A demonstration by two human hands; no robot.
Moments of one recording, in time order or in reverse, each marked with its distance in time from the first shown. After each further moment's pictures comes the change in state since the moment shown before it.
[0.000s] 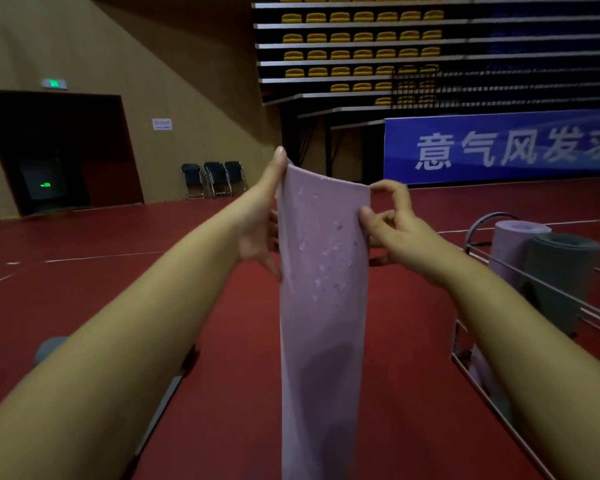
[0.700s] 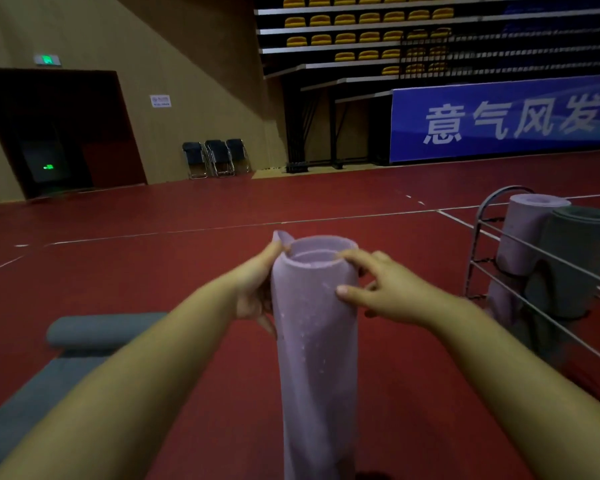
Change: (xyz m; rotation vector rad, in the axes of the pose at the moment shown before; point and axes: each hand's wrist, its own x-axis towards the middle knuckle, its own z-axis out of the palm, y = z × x) left_hand 0.047 -0.113 -0.021 0.122 0.047 -0.294; right_hand -0.023 0.076 0.044 -0.409 -0.191 0.090
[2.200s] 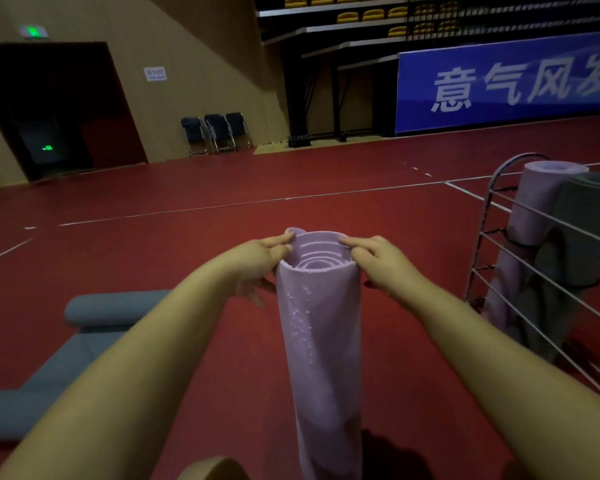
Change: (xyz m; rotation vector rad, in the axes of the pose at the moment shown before) left_hand -0.014 -0.010 -0.016 0.284 0.082 0.127; right_hand 0.023 -0.001 0.040 0.197 0.184 0.192
